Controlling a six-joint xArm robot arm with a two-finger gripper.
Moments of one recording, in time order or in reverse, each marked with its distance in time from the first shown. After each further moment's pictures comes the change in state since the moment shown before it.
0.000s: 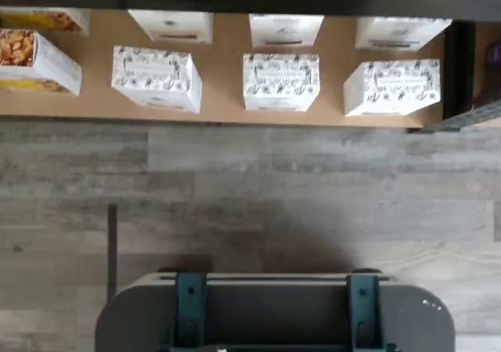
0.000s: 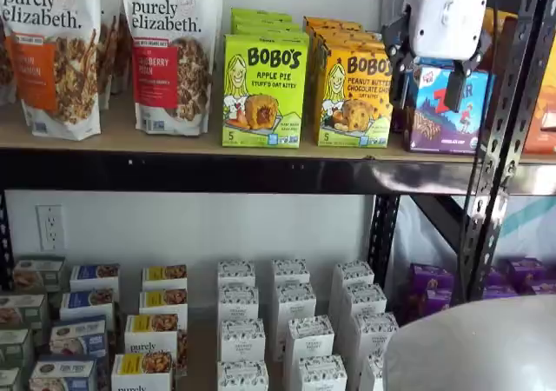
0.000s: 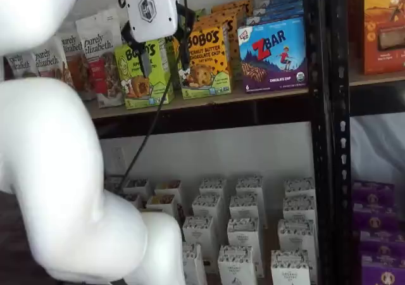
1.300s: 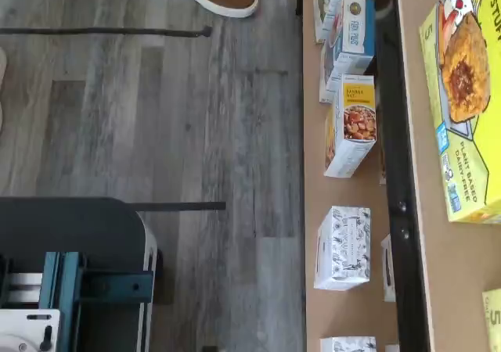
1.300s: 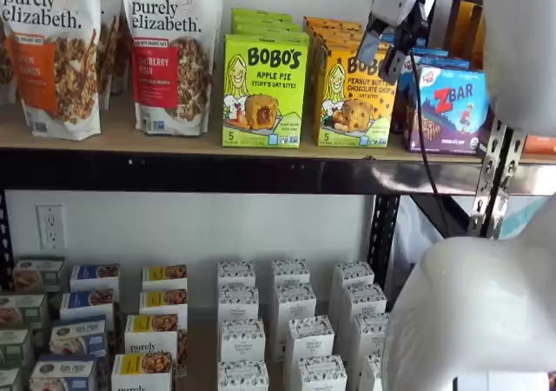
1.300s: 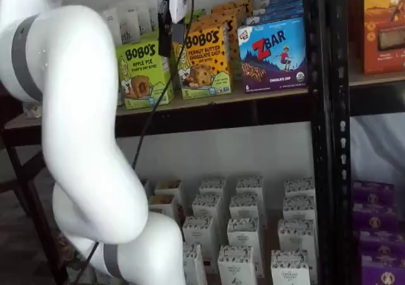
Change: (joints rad) arm -0.207 0.368 -0.243 0.363 -0.054 -1.678
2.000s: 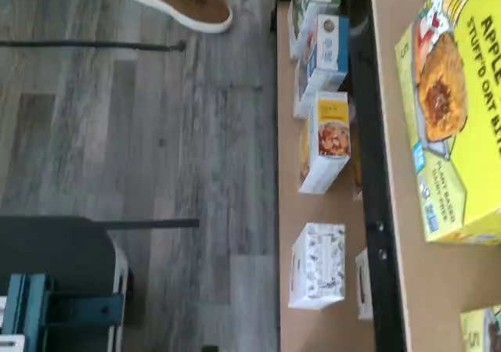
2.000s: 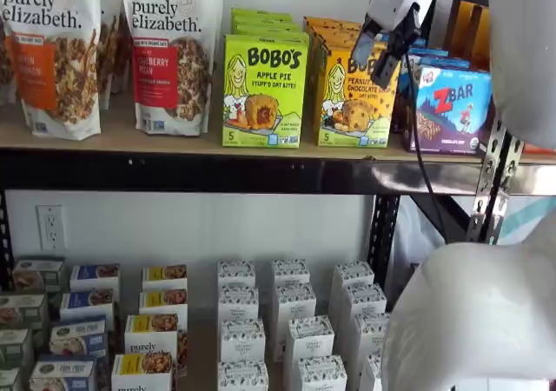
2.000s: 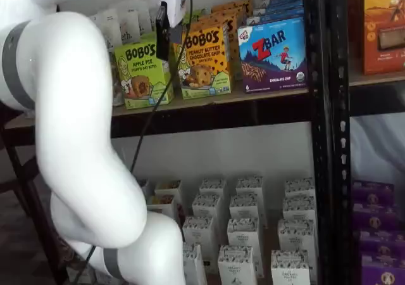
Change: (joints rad) arm 0.002 -0.050 0.077 0.041 -0.084 0.004
